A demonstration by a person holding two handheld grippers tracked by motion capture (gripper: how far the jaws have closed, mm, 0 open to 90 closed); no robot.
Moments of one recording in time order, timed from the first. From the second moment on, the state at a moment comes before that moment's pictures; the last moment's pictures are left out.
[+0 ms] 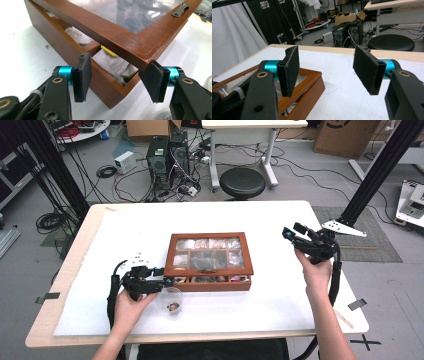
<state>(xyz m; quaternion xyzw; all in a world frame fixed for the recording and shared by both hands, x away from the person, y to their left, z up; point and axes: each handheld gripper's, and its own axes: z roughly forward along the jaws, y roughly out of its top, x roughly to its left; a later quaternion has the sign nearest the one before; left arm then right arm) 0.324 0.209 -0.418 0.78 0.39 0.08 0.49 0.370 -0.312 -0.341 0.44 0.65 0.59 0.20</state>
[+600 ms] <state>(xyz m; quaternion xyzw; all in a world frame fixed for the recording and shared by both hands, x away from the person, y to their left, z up) 0.325 0.210 -0.418 0.78 0.38 0.07 0.49 0.371 -0.312 -0.341 0.44 0.65 0.58 0.20</state>
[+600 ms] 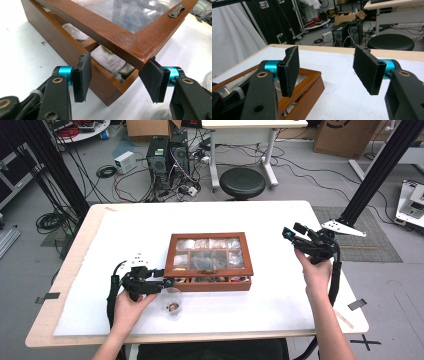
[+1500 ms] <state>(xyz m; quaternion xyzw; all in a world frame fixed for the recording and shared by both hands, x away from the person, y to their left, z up) 0.326 0.213 -0.420 0.82 0.33 0.07 0.46 0.371 -0.314 -0.342 0.44 0.65 0.58 0.20</state>
